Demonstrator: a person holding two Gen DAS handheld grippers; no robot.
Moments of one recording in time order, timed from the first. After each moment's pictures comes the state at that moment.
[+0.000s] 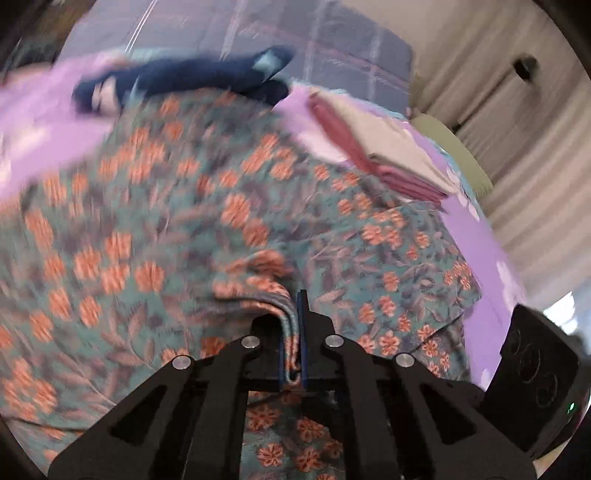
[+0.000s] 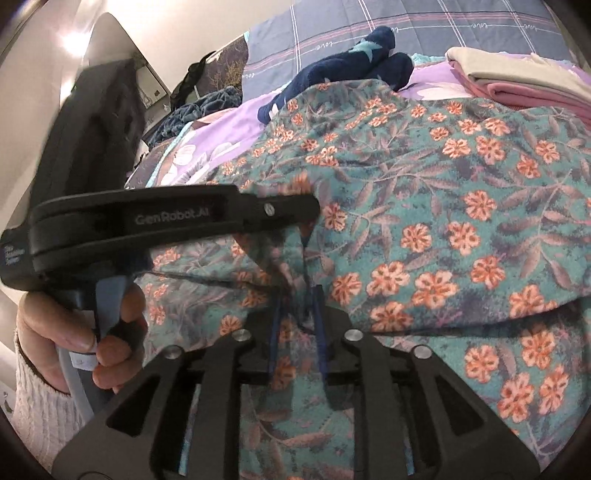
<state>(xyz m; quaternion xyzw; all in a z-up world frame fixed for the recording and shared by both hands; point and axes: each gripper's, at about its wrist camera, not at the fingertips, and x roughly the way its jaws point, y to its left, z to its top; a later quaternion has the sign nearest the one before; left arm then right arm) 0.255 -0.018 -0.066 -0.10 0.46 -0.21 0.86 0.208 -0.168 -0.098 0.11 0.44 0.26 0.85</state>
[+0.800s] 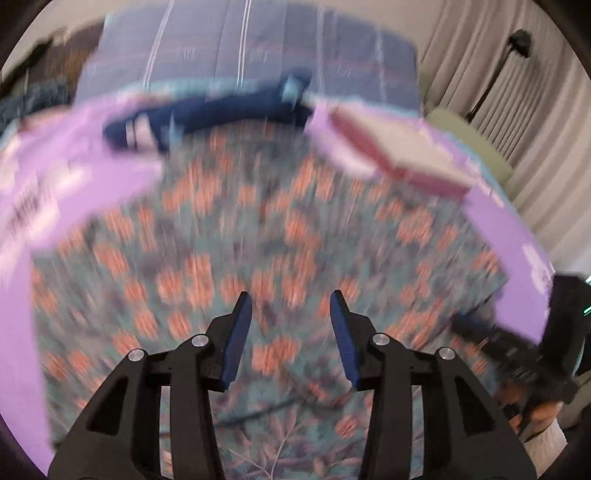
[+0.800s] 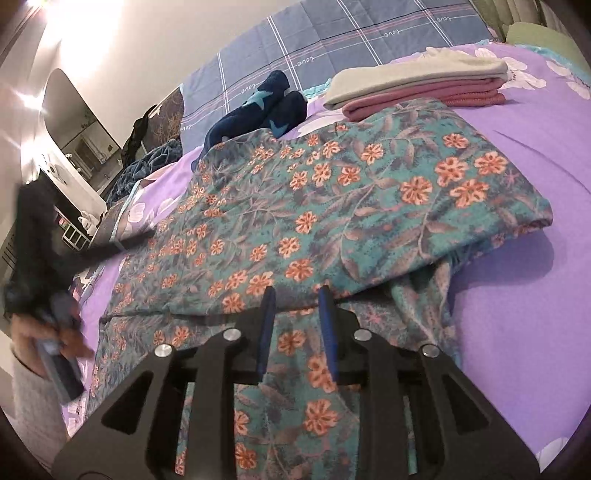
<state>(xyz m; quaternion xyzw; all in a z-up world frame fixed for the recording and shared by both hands) 0.247 0.017 -0.070 -0.05 0.47 -0.17 0.87 0.194 -0.258 -0.092 0.18 0.41 0.15 0.88</state>
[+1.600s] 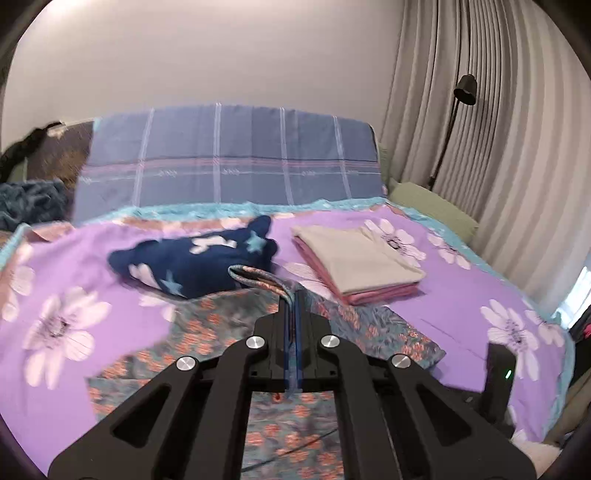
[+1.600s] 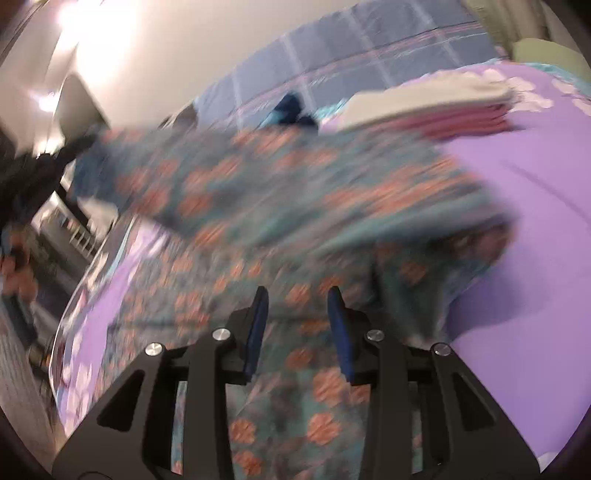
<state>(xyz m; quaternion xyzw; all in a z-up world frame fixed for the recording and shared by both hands) 0.219 0.018 0.082 -0.02 0.26 -0.20 0.94 0.191 -0.265 -0.080 0.18 0.36 0.15 0.90</state>
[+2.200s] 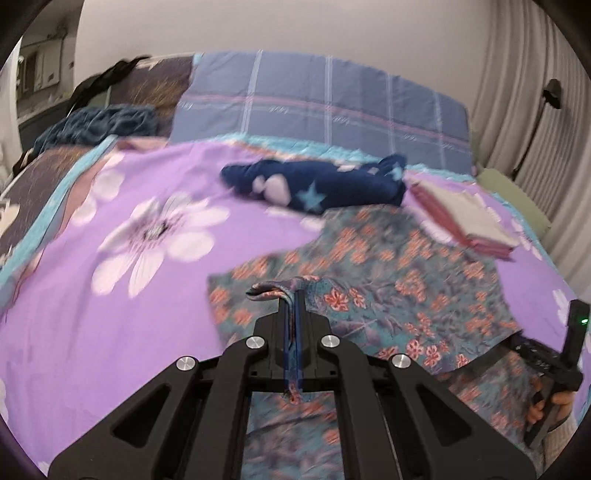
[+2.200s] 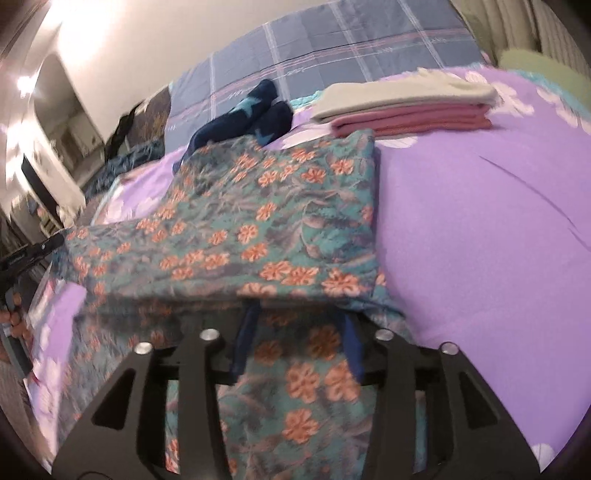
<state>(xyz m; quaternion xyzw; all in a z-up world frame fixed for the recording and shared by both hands) 0.204 0.161 -0.009 -0.06 0.36 -0.05 0.93 0.195 -0.247 -0.089 0.12 0.40 0.11 0.90</state>
